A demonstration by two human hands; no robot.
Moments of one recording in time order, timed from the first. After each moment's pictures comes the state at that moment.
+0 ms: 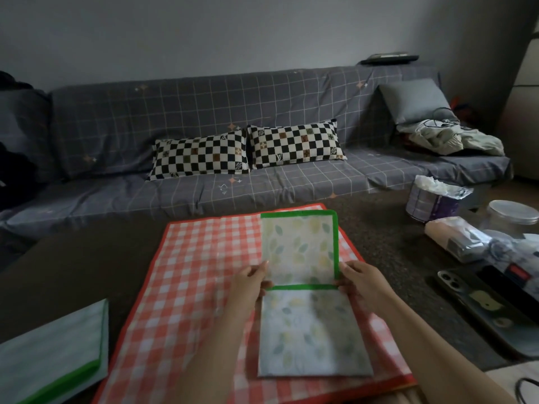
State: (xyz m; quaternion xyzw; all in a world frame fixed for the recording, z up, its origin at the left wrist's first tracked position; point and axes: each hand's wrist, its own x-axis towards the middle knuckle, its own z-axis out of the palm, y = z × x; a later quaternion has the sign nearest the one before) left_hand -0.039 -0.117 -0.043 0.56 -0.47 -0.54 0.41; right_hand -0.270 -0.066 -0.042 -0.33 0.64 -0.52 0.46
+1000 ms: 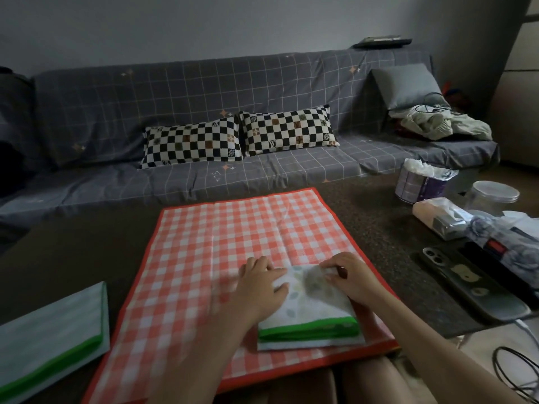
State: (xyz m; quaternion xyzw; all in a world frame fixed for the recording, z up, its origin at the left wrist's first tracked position) left_hand -0.041 -0.065 -0.039 0.49 -0.86 -0.10 0.10; right_hand -0.260 -0.023 -0.041 -0.65 0.69 -0.26 0.18
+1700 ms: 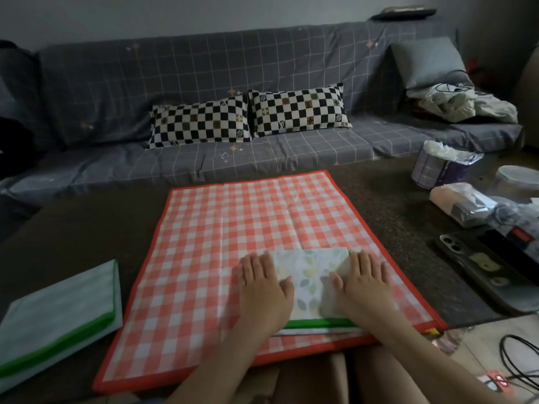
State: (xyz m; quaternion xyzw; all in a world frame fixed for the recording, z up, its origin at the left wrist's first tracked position) left_hand -0.037 -0.030 -0.062 0.62 -0.78 -0.10 0.03; right_hand -0.216 0.014 -0.057 -0.57 0.82 -0.05 0.08
